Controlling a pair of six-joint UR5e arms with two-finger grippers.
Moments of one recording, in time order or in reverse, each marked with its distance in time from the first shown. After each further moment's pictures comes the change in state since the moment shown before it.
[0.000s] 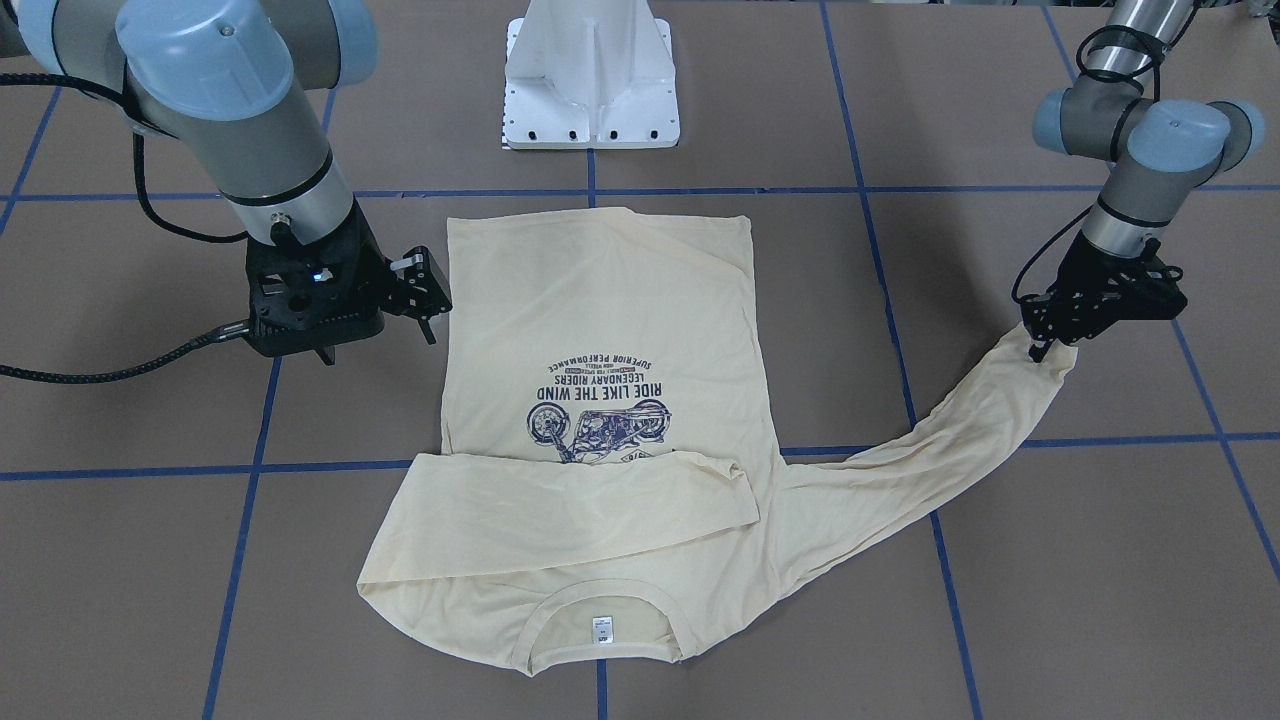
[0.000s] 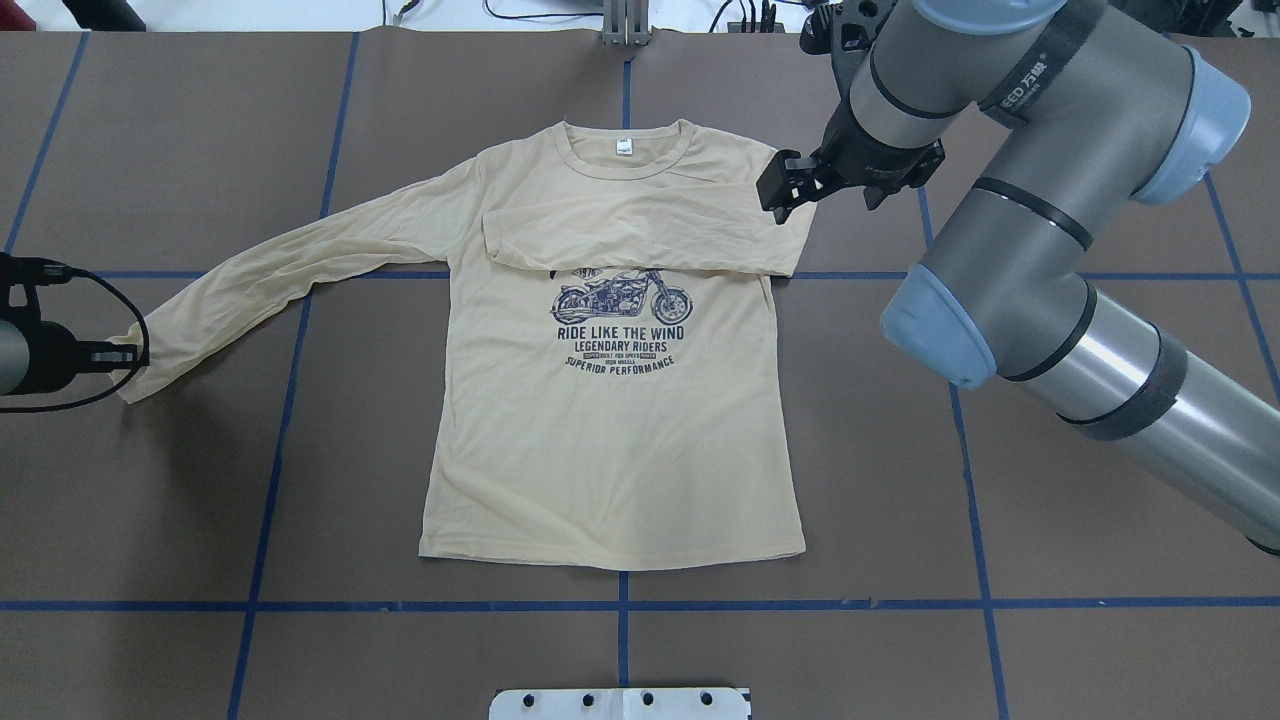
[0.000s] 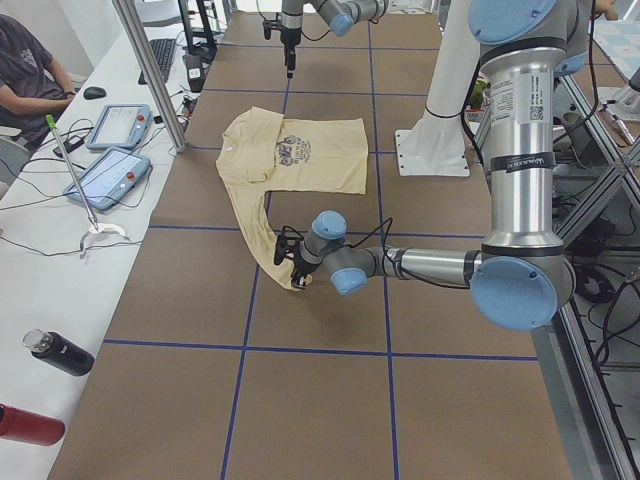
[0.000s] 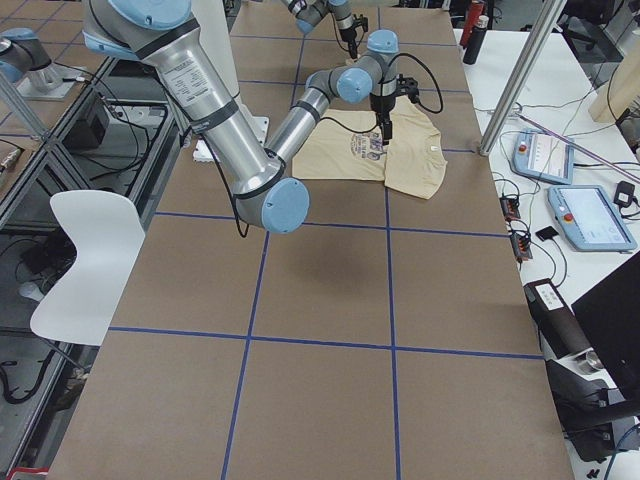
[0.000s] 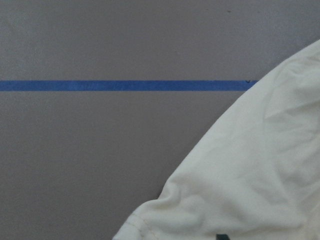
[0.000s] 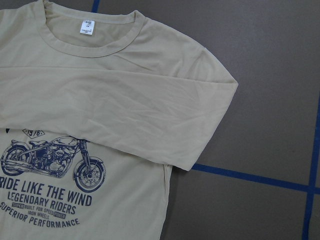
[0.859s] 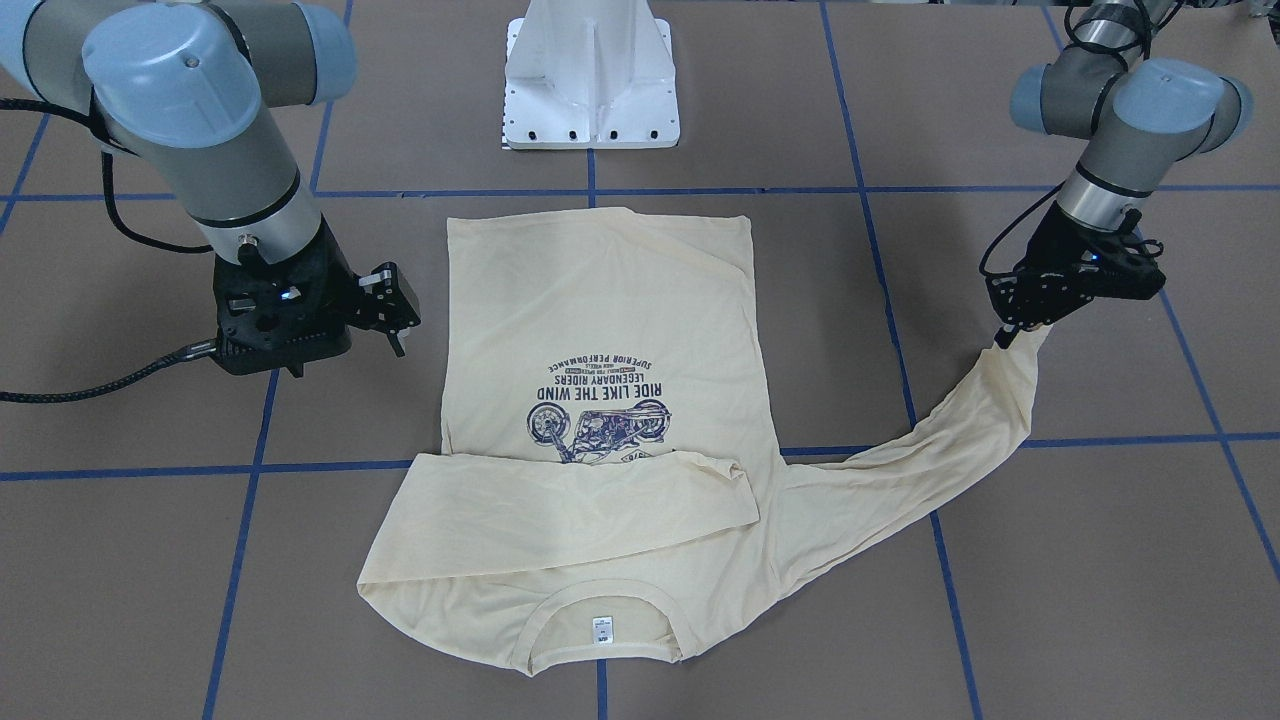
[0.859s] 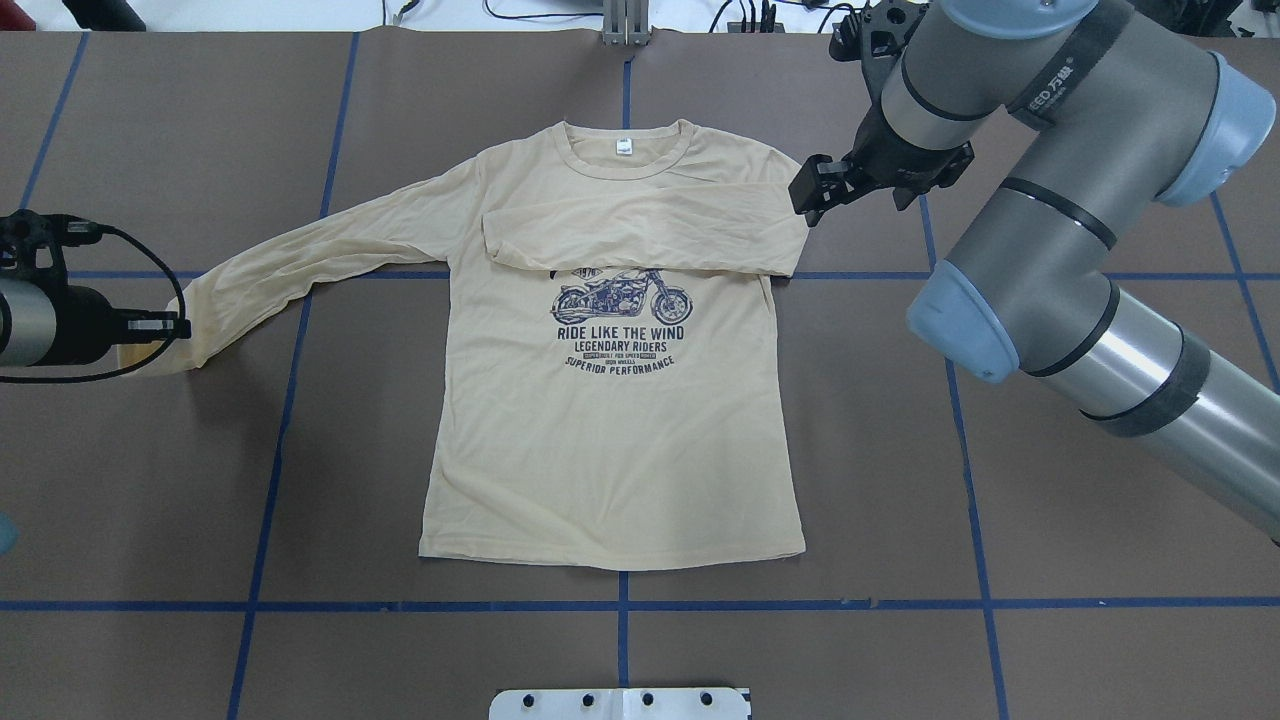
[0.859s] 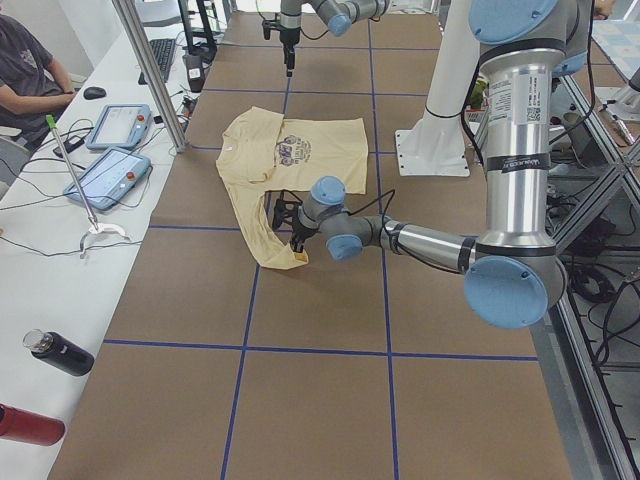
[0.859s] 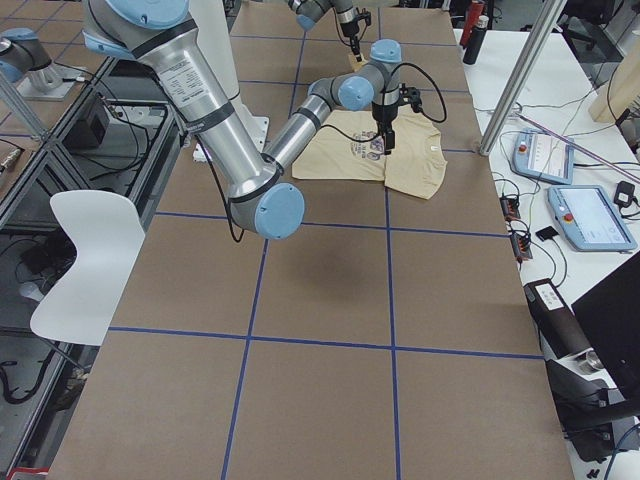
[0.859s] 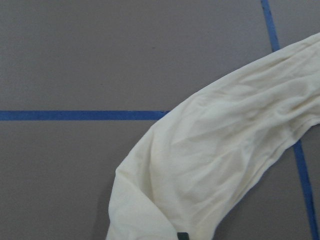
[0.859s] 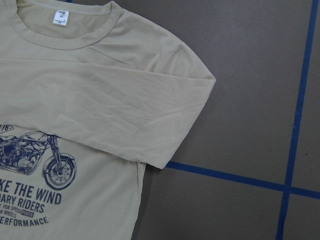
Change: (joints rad) left arm -0.009 -0.062 -0.212 0.166 -0.049 -0.067; right arm 0.031 -0.053 -0.002 0.005 0.018 -0.053
